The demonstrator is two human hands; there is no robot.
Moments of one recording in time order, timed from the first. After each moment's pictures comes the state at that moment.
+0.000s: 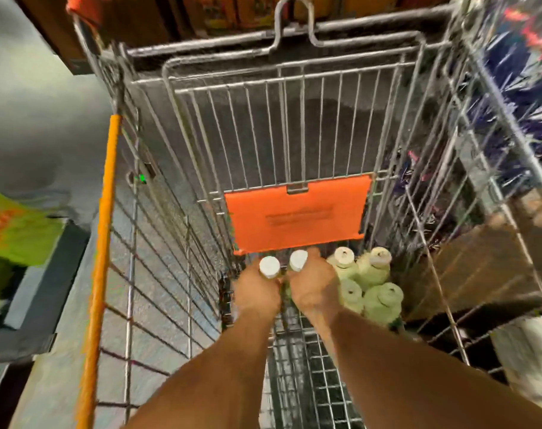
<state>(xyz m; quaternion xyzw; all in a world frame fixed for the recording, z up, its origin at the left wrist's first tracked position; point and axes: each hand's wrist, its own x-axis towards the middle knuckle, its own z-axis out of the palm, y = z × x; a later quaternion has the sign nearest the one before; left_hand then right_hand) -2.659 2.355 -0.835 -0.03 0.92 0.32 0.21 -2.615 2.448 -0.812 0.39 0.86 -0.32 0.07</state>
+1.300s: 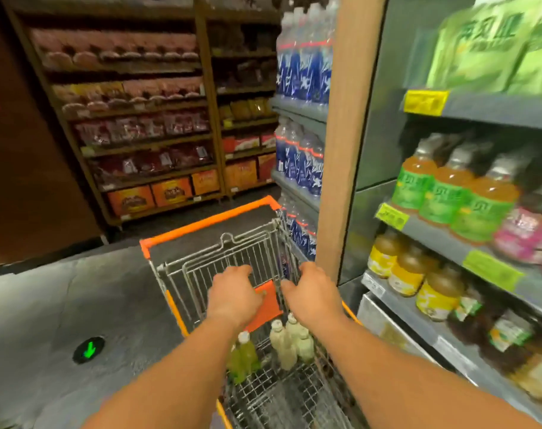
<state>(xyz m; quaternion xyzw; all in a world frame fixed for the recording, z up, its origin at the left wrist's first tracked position) -2.564 2.255 -0.392 0.40 0.88 0.22 0.08 -2.429 2.329 -0.381 0.49 0.81 -0.24 -0.20</state>
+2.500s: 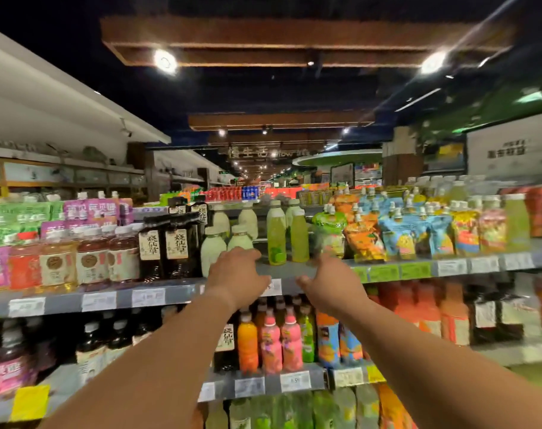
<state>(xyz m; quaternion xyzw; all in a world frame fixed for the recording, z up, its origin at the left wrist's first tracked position) -1.706 2.062 -0.025 0.88 0.40 0.27 0.02 -1.551 1.945 -0.039 0.81 0.48 0.09 -0.33</state>
